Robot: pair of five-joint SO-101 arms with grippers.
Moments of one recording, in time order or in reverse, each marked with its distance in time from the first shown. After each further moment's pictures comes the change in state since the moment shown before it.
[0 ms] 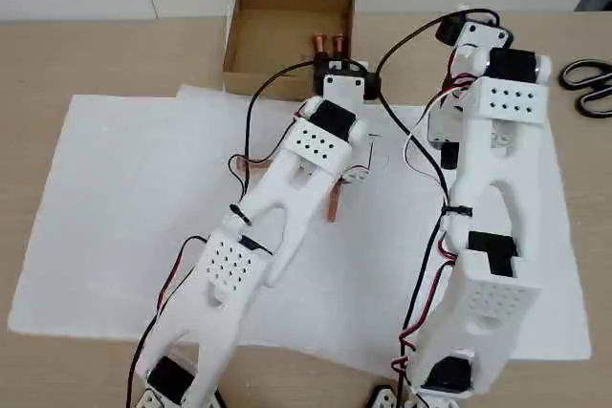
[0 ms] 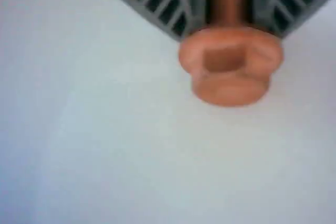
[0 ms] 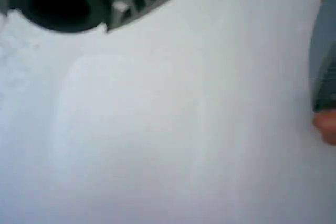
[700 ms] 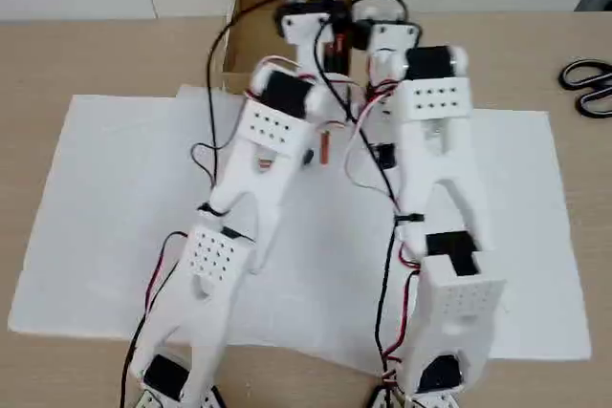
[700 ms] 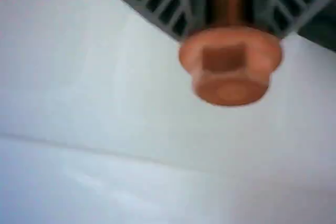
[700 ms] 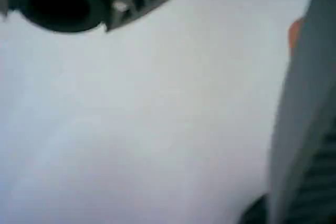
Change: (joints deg) left arm -7.9 -1.8 -24.4 5.0 0.1; right arm -16.8 0.0 0.1 0.4 0.1
